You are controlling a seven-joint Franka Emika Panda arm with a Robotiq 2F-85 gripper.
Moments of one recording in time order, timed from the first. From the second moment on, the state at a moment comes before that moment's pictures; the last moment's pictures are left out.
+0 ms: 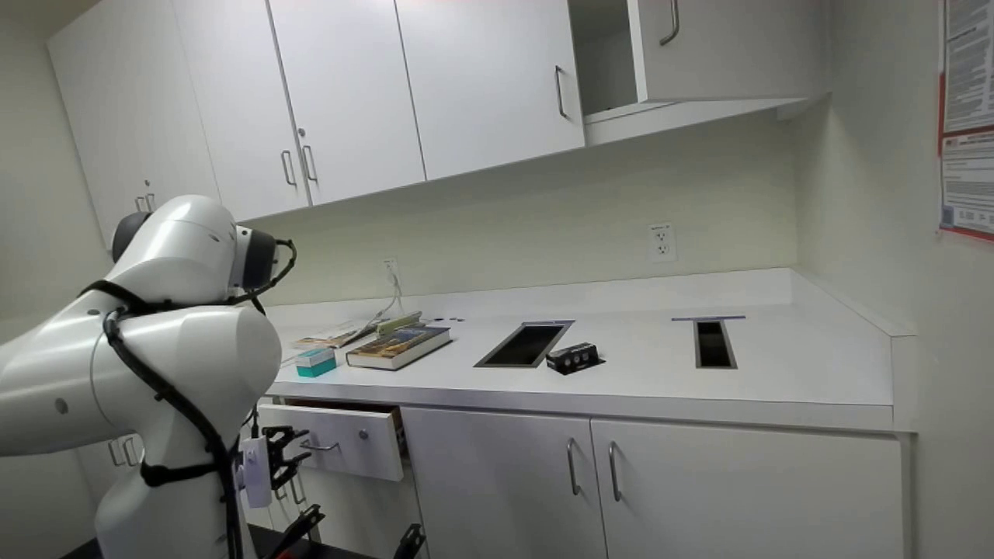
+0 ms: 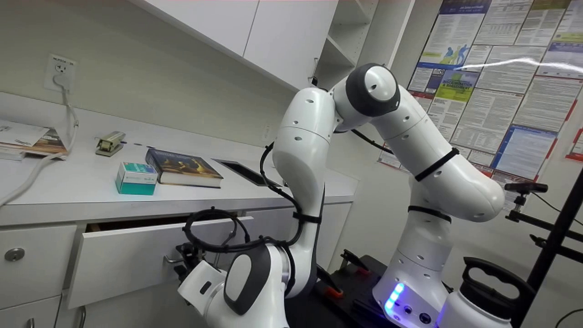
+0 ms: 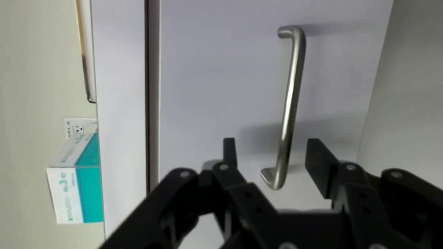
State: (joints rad) arm 0.66 0.98 0.41 -2.13 -2.14 1.52 1.22
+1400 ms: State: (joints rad) arm 0.60 1.04 0.49 -2.14 -2.17 1.43 1.34
